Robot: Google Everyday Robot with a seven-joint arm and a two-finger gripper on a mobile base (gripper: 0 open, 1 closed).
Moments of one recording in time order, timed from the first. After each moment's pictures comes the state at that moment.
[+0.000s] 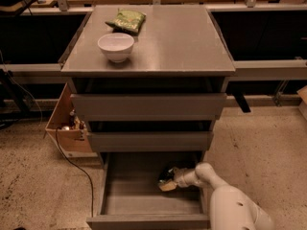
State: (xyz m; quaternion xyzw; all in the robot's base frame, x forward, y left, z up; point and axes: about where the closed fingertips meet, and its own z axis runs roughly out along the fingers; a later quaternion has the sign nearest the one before) arm 0.663 -0.087 0.126 -0.42 0.81 0.29 0.30
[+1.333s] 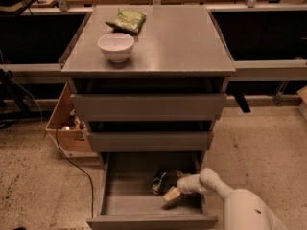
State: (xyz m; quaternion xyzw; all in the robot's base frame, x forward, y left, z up) arm 0.636 -0.096 0.134 -0.41 0.80 0.30 0.31
